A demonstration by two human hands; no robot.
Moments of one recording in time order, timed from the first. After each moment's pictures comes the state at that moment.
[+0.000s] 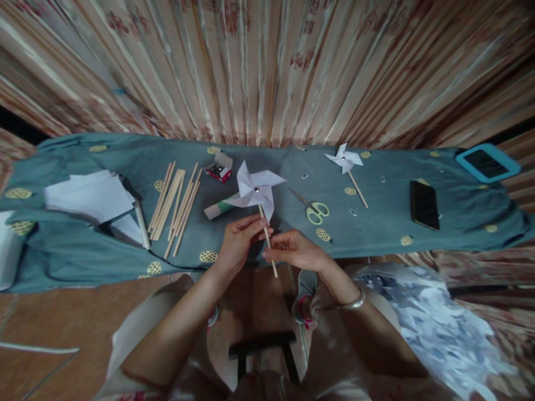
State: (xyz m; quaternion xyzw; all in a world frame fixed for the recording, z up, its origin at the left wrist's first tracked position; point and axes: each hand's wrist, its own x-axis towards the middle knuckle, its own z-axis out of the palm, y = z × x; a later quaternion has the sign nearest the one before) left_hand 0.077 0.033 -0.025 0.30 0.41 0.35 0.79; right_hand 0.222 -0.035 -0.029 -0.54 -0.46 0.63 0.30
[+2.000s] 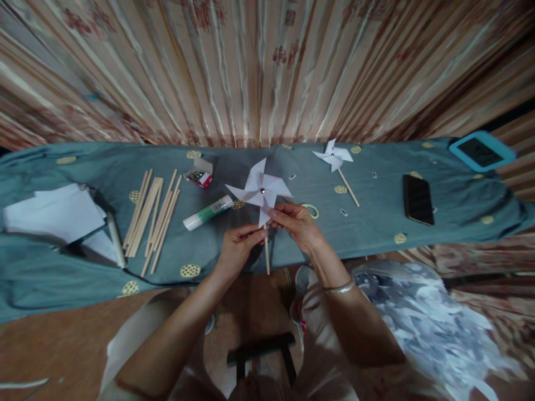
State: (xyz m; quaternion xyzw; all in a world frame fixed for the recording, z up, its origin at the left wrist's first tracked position) left_hand 0.103 0.032 -0.046 0.42 0.42 0.31 0.74; right_hand 0.254 0.000 -0.027 -0.56 -0.29 0.53 0.56
